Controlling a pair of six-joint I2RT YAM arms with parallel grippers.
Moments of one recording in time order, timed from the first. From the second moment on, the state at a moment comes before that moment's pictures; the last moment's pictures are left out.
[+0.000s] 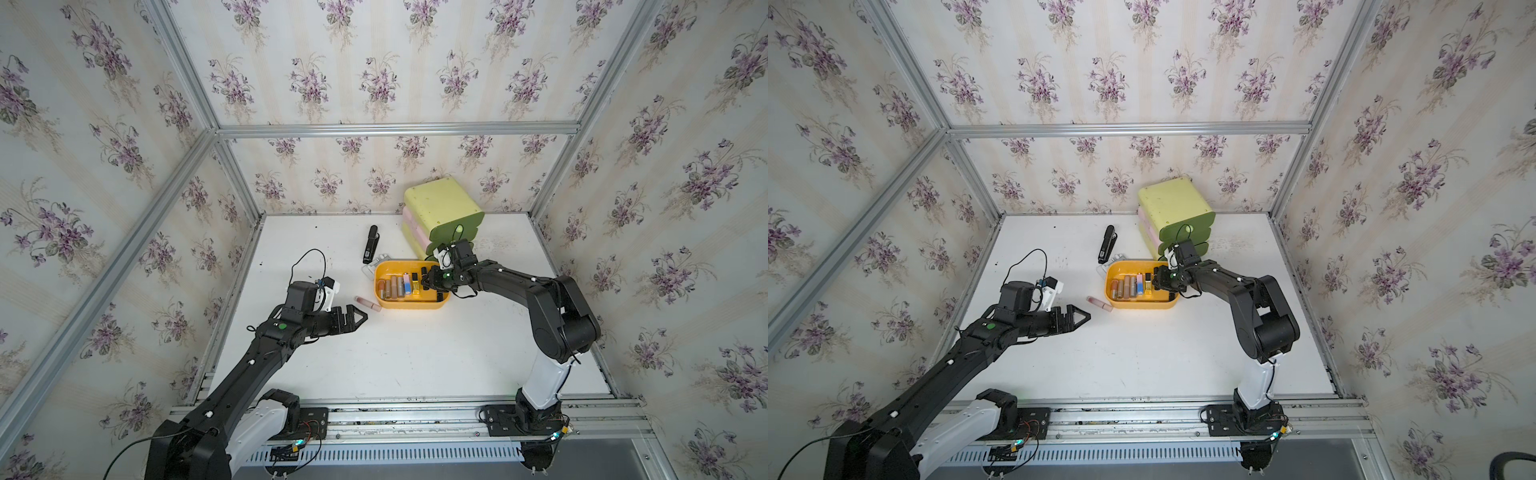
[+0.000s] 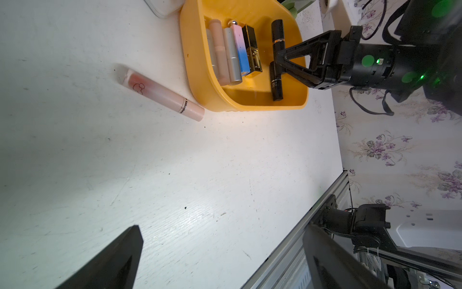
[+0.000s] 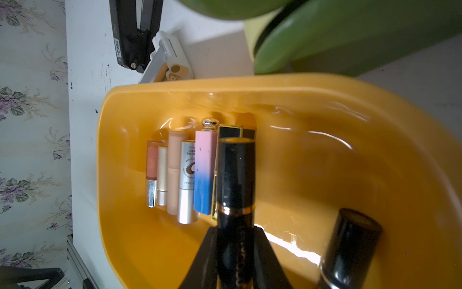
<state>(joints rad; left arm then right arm) -0.26 0.98 0.58 -0.44 0.56 -0.48 0.41 1.84 1.11 -0.25 -0.41 0.52</state>
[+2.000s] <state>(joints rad) -0.26 0.80 0.59 -0.63 0.40 -0.56 0.78 1.84 1.47 -0.53 -0.30 0.30</state>
